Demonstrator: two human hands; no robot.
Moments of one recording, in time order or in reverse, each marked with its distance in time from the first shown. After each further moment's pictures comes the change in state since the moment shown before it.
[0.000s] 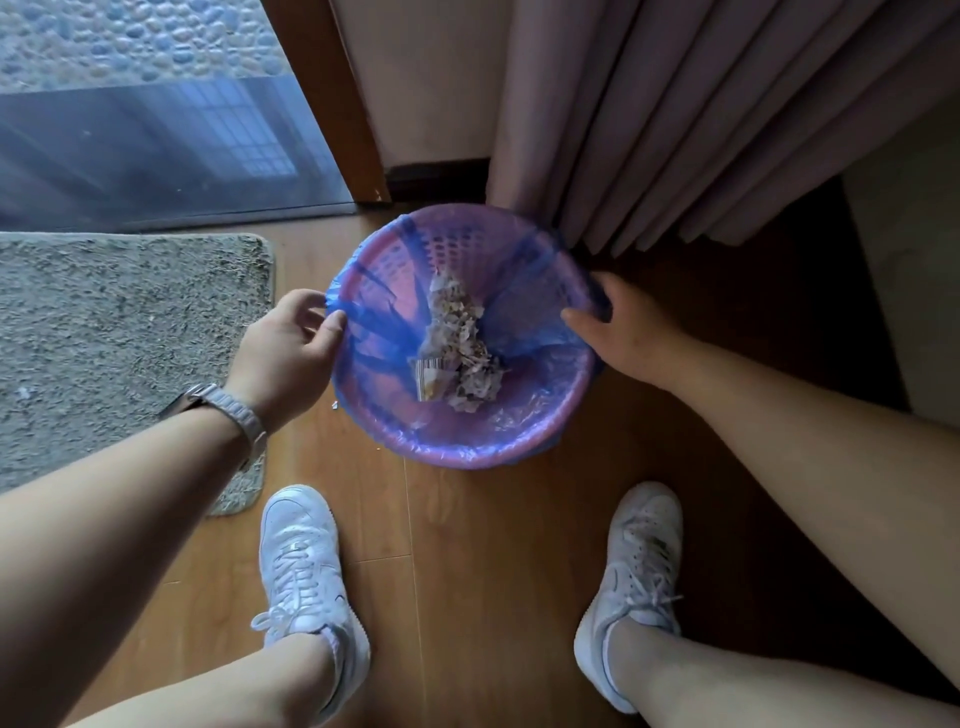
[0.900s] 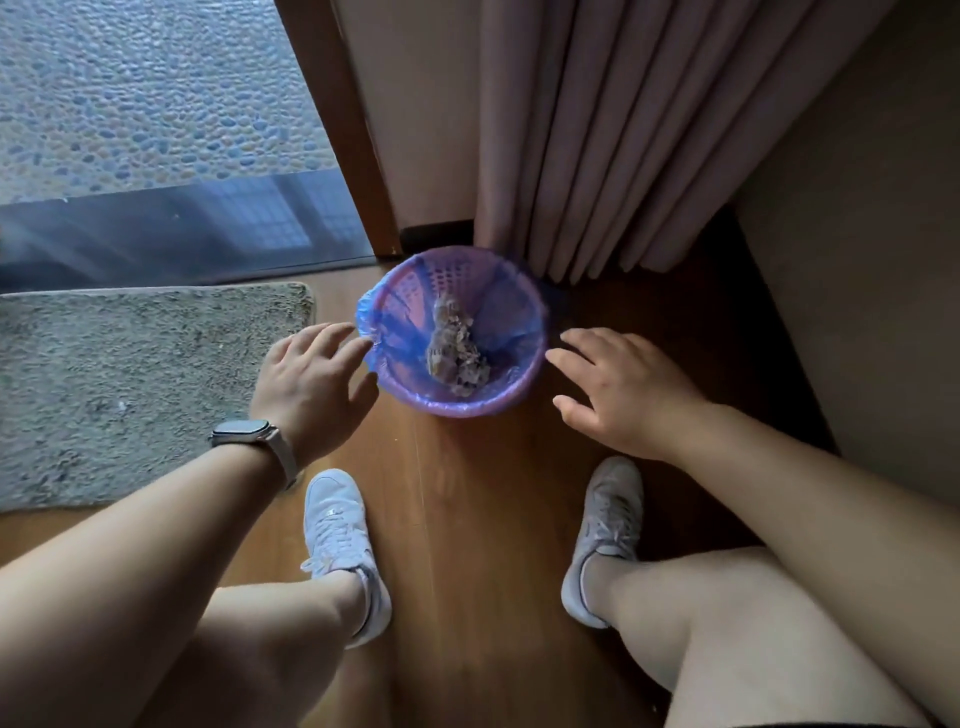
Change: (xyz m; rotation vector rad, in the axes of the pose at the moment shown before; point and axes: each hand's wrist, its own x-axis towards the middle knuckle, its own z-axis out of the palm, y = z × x) left_hand -0.128 0.065 -0.092 0.632 0.004 0.468; right_hand -0.197 -0.059 -0.053 -0.778 0.084 -0.506
